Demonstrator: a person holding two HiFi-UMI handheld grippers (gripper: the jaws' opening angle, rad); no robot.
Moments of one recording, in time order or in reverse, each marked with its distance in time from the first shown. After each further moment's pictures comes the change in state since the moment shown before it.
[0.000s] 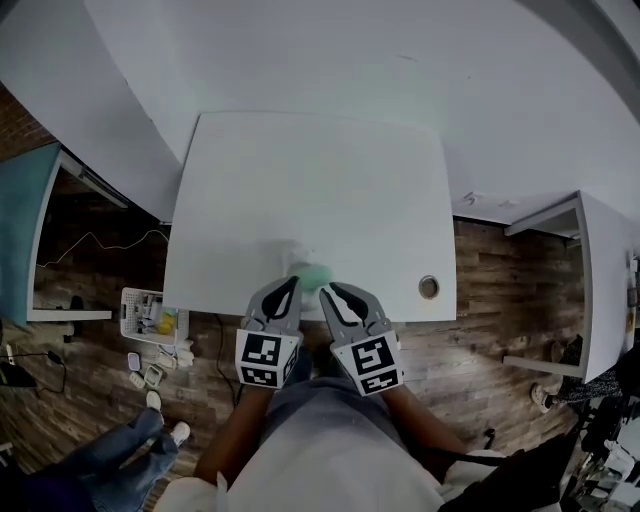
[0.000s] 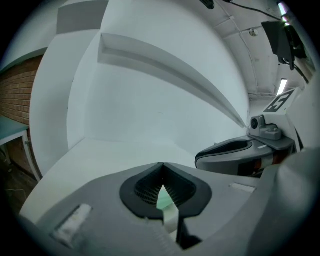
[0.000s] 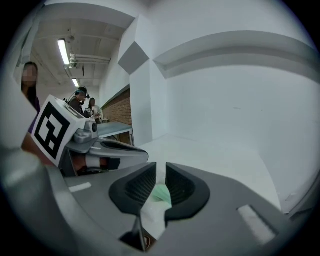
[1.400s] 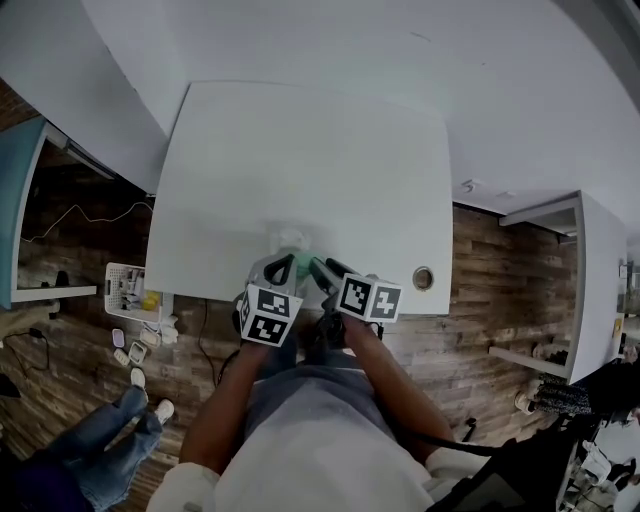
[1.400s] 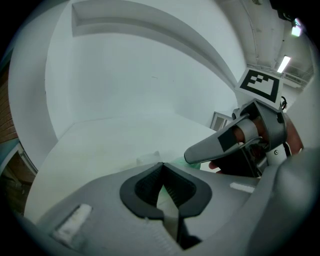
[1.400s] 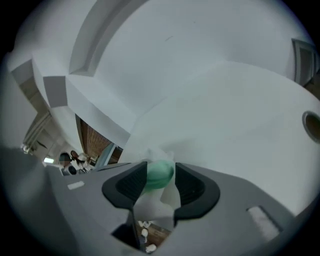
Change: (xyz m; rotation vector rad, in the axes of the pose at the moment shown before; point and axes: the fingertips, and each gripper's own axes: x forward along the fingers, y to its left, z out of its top) left arm 0.065 0.016 -0.088 0.144 0.327 -0.011; right arm 0.073 -0.051 -0.108 0.852 0.247 0.015
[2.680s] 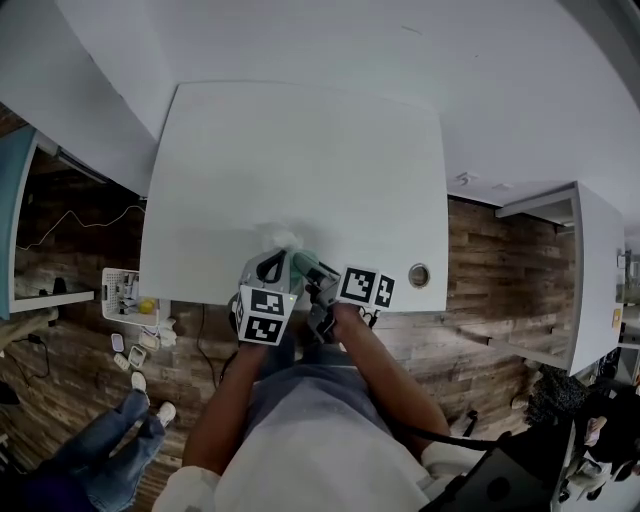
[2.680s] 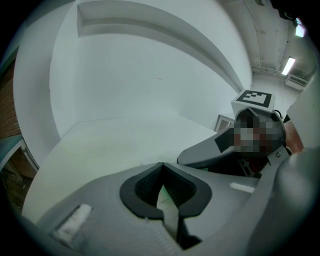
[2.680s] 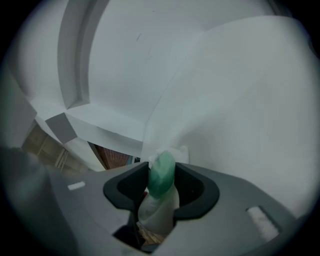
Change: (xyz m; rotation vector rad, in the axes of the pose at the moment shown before) left arm 0.007 0.012 0.006 -0.040 -0.022 0.034; right arm 0.026 0.019 0.000 0.302 0.004 0.245
